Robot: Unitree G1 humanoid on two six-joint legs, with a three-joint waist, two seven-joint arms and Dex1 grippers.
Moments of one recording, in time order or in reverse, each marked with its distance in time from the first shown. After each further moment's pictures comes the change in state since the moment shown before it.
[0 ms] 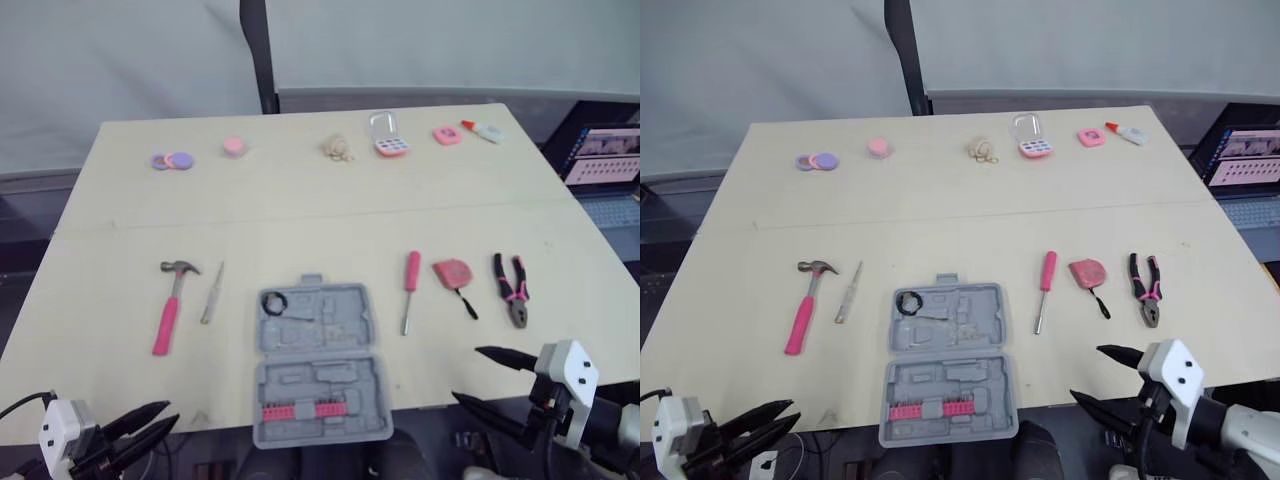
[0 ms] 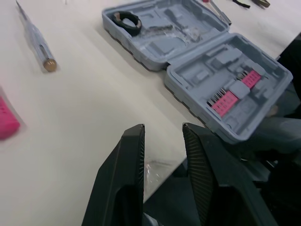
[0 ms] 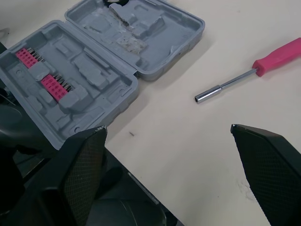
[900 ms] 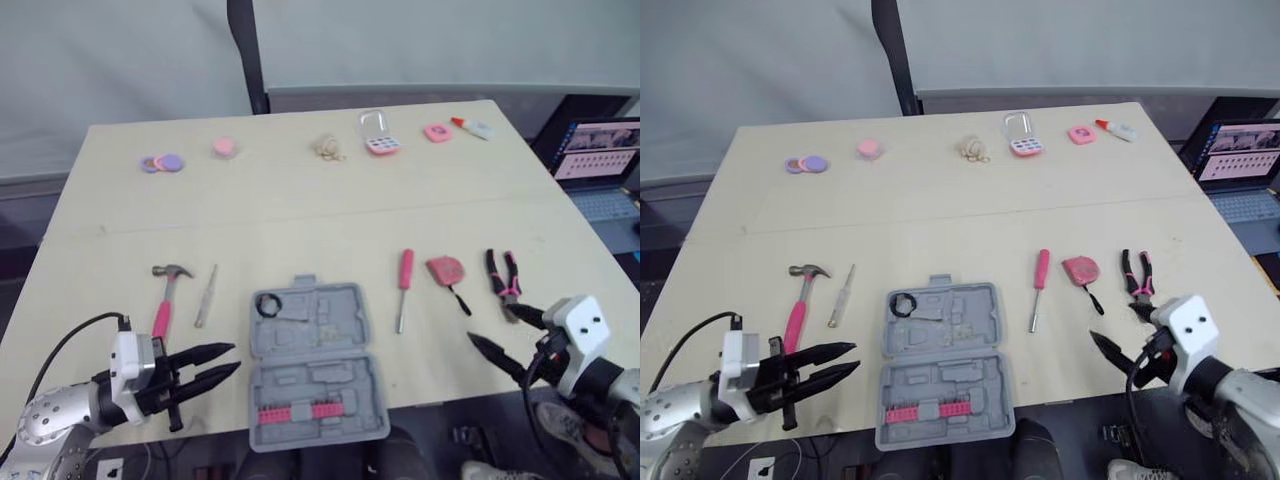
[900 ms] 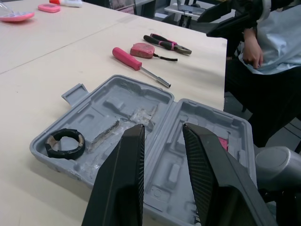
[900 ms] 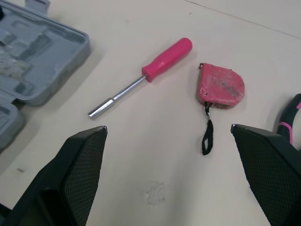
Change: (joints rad) left arm -0.358 0.114 -0.259 -0.048 -0.031 0.024 -0.034; right arm -0.266 0.017 0.005 0.113 -0.064 0.175 -0.254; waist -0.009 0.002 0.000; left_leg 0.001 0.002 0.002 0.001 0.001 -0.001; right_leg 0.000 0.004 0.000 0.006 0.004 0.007
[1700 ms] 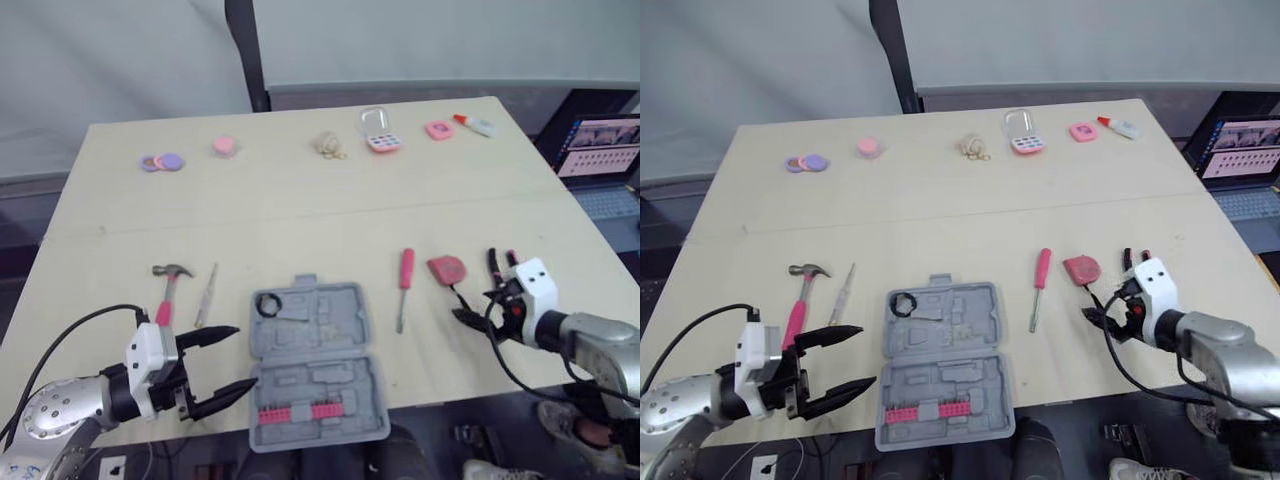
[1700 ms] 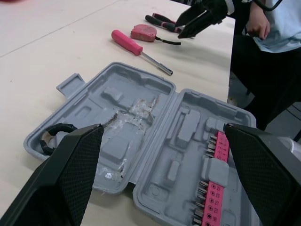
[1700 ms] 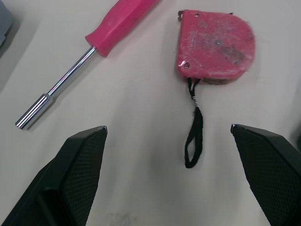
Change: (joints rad) left arm 0.020 0.052 -0.016 -0.155 0.017 0.118 0.152; right arm -0.504 -0.046 0.306 0.440 -0.090 0.244 -0.016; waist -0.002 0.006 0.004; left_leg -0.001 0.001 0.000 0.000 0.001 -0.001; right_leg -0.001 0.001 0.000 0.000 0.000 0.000
